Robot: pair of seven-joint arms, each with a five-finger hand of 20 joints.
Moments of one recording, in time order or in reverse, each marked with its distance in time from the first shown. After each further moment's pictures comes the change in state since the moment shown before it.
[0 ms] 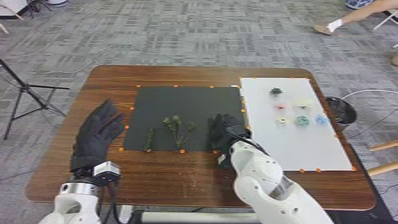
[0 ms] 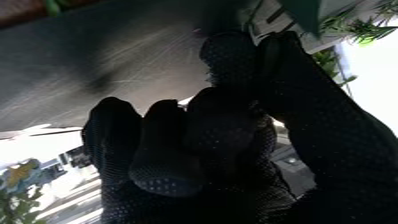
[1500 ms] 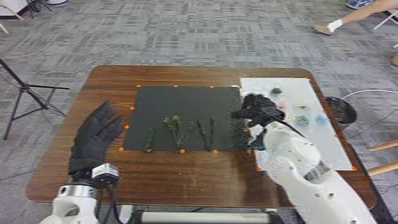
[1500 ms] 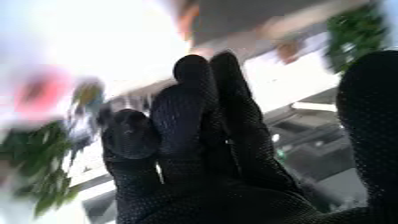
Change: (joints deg) left arm 1.3 -0.4 -0.7 -0.4 0.0 0.0 0.3; right arm 0.6 7.7 12.0 -3.5 2.3 -1.9 -2.2
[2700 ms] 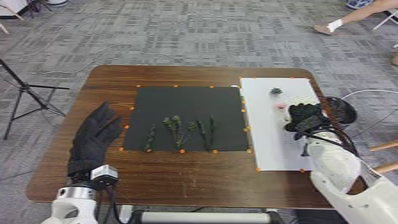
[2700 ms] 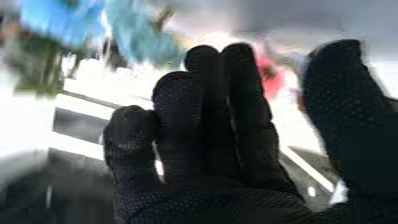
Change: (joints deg) left arm 0.7 -0.2 -0.2 -0.2 -0.2 0.1 0.5; right arm -5.5 16.8 2.0 8.5 -17.7 7.4 -5.5
